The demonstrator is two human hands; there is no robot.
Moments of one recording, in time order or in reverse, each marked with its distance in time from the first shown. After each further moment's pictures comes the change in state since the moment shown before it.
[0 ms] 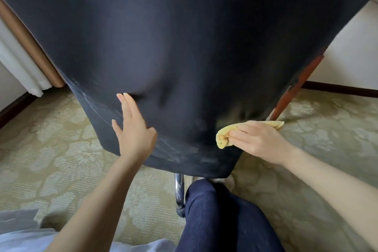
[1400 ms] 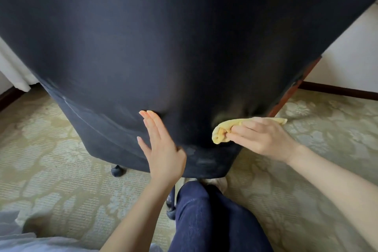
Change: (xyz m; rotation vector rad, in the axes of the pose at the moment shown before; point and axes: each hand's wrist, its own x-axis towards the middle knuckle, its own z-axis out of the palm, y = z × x) left_hand -0.045 0.037 0.084 -0.091 -0.020 0.033; right_hand -0.020 0.029 0.008 0.024 0.159 -0.004
